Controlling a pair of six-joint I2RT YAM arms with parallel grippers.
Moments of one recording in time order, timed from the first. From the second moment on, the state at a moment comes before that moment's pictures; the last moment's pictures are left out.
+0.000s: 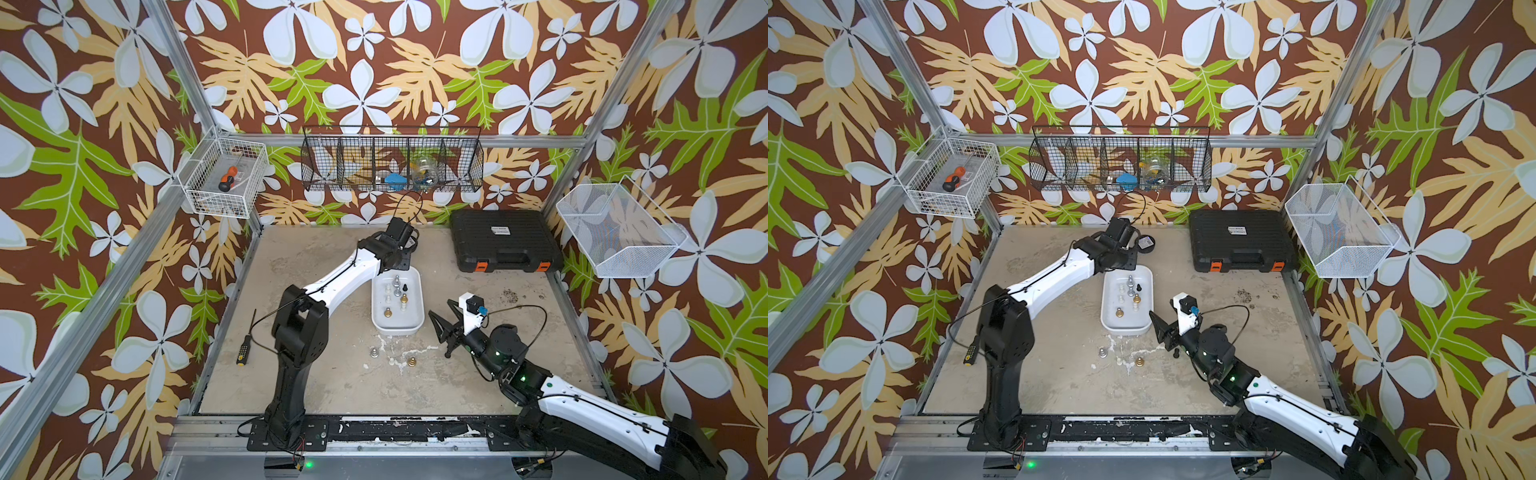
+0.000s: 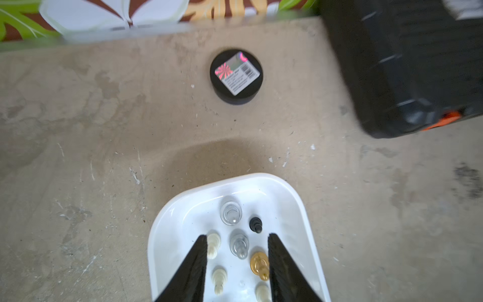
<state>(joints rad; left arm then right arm) -0.62 1.93 1.73 -0.64 -0.17 -0.38 0.80 0.89 0.41 0.40 0.14 0.17</state>
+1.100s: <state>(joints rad) -0.39 0.58 0.66 -0.41 0.20 -0.30 1.04 1.75 1.23 -0.47 -0.11 0.03</state>
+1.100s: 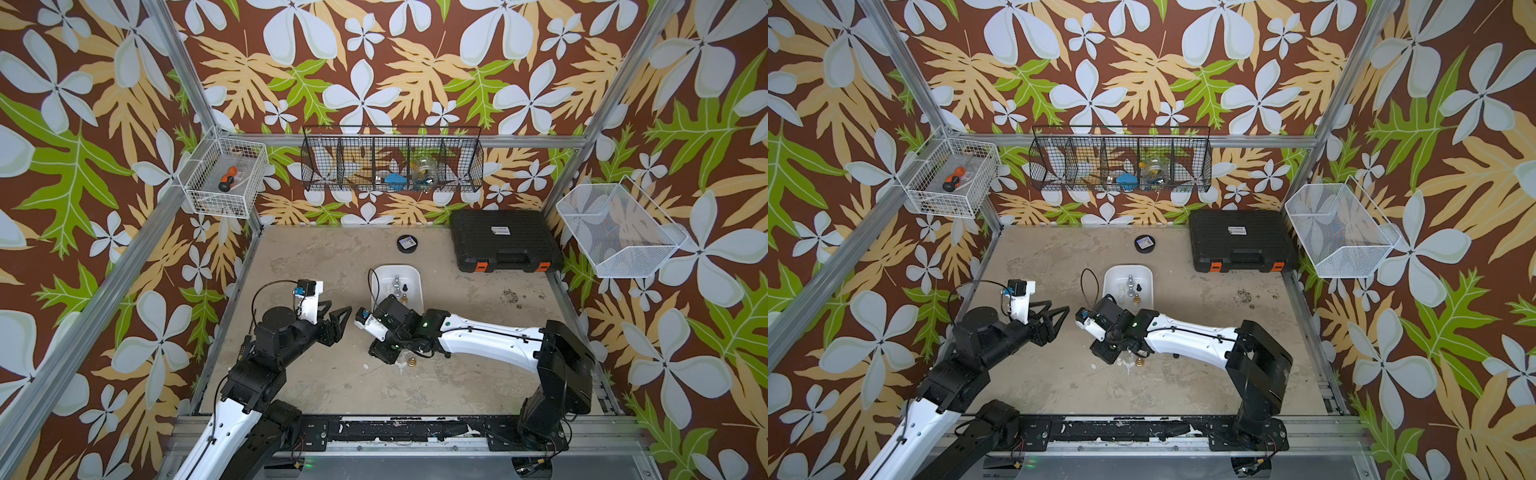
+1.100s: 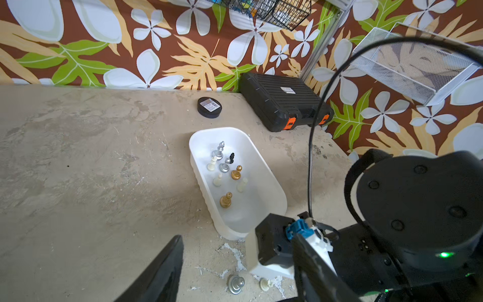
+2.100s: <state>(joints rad) -0.39 0.61 0.64 -0.40 0.25 -0.30 1.02 1.87 1.23 -0.43 -0.12 0.02</state>
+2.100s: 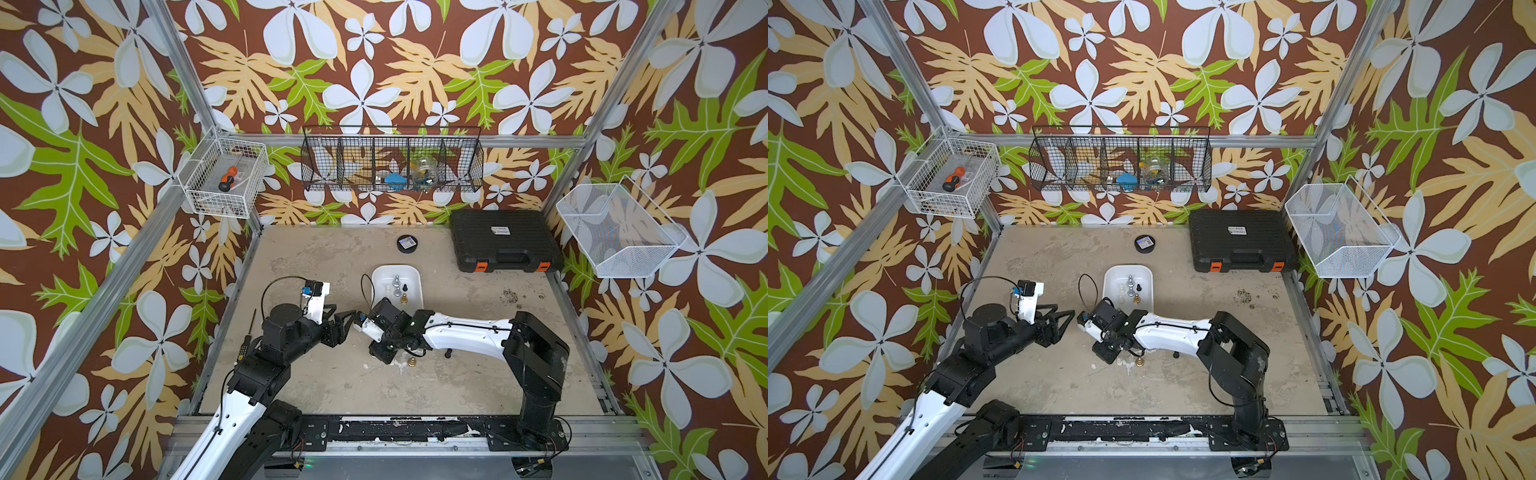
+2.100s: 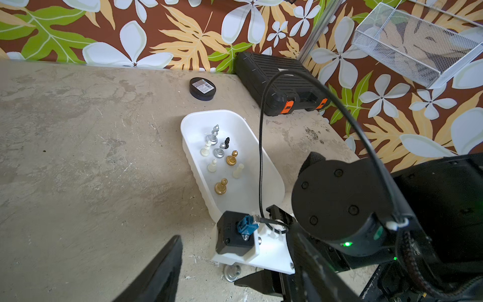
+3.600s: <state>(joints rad) -0.39 0.63 0.63 -0.39 0.24 -0.30 0.98 1.76 1.24 -0.41 -0.19 0.04</state>
